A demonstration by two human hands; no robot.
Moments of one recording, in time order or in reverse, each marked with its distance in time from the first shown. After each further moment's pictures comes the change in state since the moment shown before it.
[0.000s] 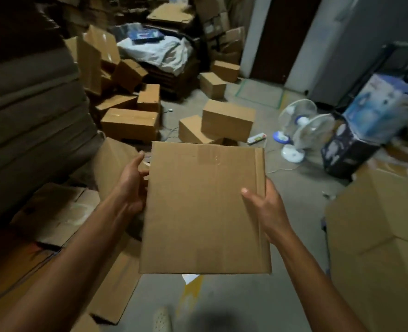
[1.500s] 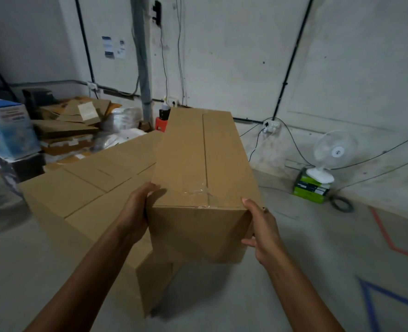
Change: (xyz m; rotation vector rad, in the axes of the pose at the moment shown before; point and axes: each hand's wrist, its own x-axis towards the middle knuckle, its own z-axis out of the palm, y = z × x) left_hand -0.417 -0.434 0.619 0.467 -1.421 0.010; right_hand -0.552 0.167 -0.564 0.631 1.540 0.356
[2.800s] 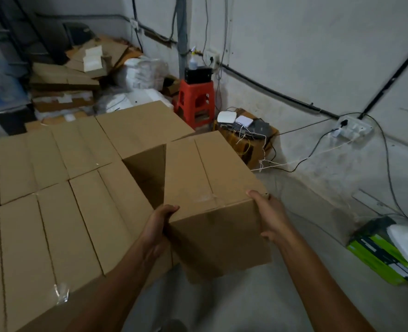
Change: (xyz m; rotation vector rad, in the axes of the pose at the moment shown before) left_hand 0.711 -0.247 0.334 -0.355 0.538 -0.367; right_hand 0.906 -0.171 0.002 -0.440 -0.373 0.145
